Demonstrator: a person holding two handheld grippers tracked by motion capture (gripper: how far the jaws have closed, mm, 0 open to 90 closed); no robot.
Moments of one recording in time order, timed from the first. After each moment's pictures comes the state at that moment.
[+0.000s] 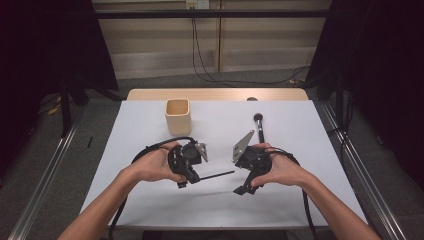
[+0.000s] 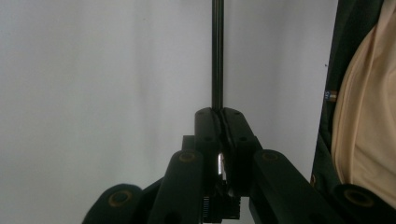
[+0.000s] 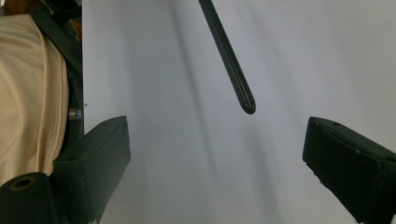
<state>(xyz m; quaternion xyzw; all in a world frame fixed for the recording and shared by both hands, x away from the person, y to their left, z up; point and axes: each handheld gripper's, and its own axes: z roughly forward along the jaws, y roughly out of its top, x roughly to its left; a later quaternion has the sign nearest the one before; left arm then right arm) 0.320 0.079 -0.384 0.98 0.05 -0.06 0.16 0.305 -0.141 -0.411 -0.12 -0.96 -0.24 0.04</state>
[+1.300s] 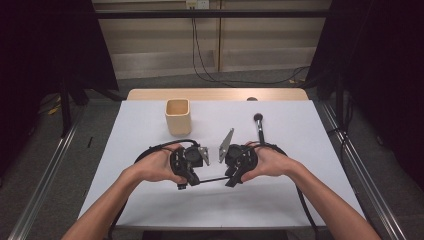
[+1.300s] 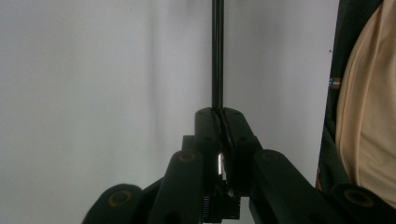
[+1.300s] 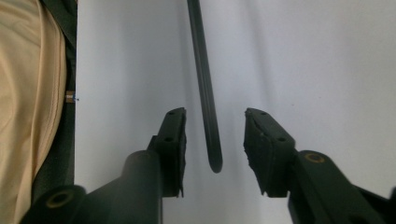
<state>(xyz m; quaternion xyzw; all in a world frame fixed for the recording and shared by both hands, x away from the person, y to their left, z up) 0.321 0.074 -0.395 0.99 0.03 -0.07 0.14 0.324 -0.110 -0.415 -0.07 -0.98 -0.19 0.06</state>
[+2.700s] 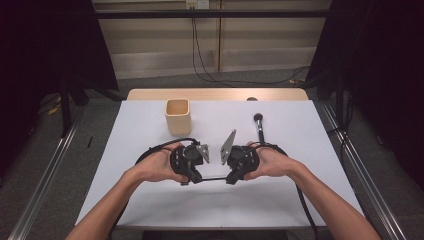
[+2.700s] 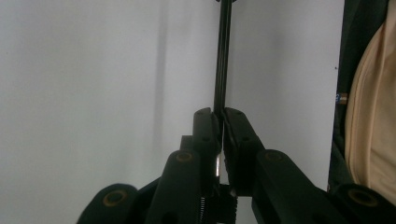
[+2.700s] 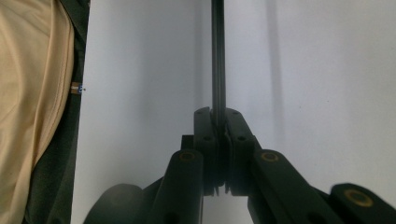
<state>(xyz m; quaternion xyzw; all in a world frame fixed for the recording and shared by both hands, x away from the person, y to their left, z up) 0.324 0.076 -0.395 0.98 0.04 -0.06 0.18 0.323 -0.115 -0.416 -0.04 -0.98 -0.20 0.07</state>
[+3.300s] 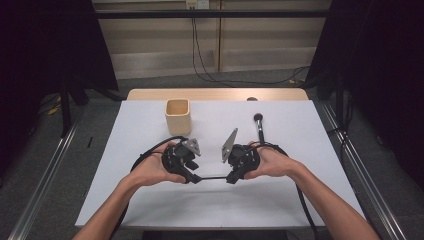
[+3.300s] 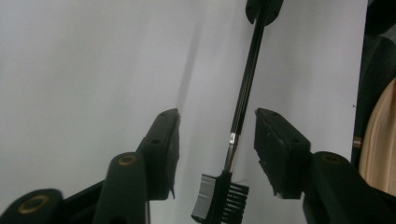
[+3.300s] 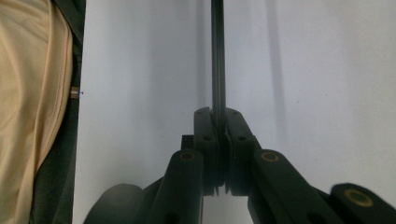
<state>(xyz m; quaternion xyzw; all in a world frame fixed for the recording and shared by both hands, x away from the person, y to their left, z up) 0.329 0.103 -0.405 0.96 0.12 -0.03 0.27 0.326 -0.119 -0.419 -0.06 -0.97 -0.20 0.08</state>
